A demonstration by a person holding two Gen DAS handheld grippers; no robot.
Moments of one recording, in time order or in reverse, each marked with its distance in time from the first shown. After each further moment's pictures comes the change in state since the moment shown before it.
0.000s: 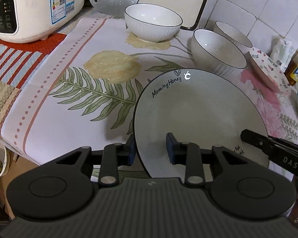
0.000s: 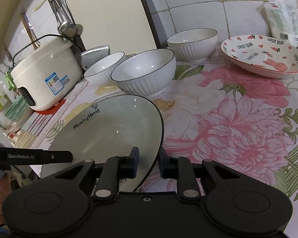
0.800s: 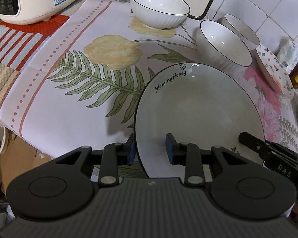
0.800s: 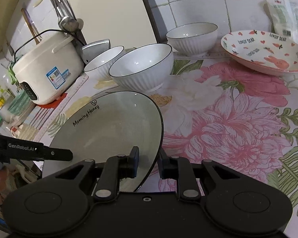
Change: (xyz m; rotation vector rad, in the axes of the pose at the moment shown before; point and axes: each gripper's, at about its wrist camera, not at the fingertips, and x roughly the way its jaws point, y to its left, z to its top) left arm 0.005 -0.003 0.008 -0.082 0.109 0.001; right arm 0.000 -0.010 0.005 -0.001 0.058 0.018
